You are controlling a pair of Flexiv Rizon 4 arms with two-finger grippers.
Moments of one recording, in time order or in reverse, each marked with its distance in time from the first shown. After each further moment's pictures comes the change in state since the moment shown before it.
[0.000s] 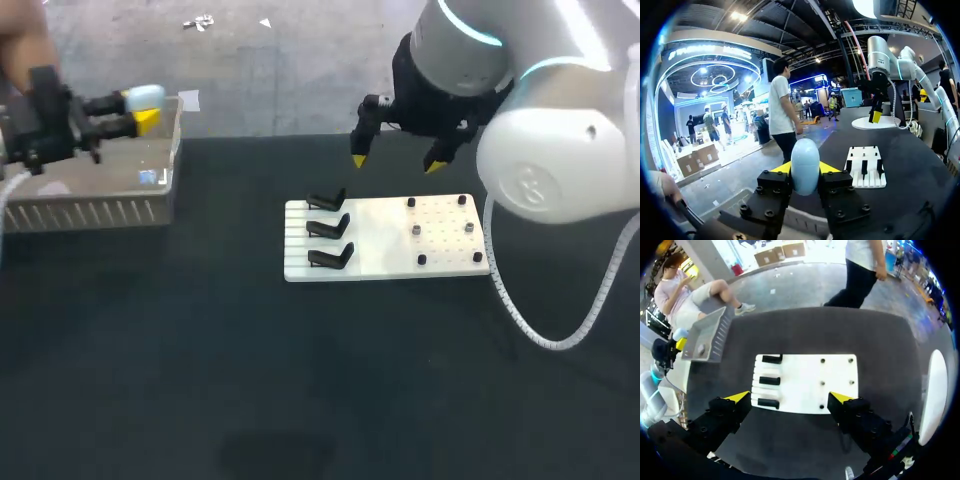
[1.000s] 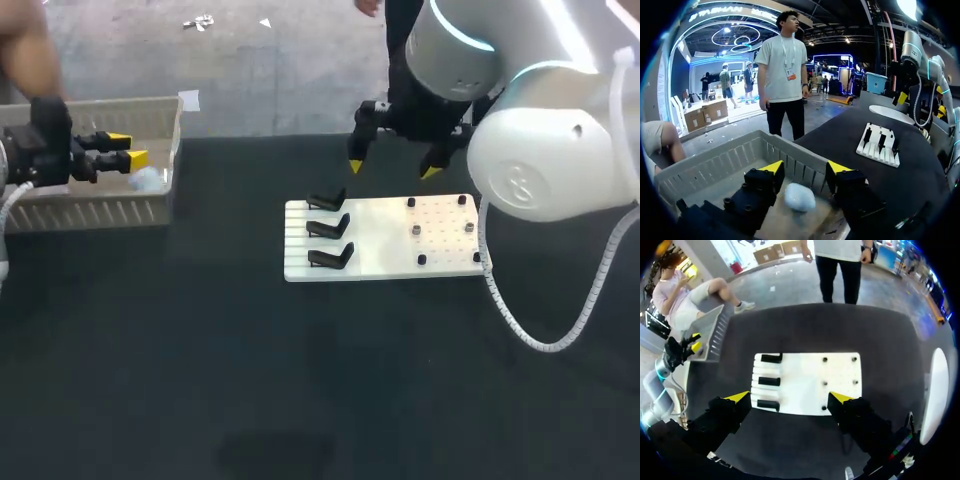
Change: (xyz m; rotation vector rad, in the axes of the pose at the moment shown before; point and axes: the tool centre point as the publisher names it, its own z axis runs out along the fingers) left arm 0.092 0.027 0.002 -0.080 0.231 -0.218; right arm -0.003 -0.001 0.012 -0.012 0.023 0.012
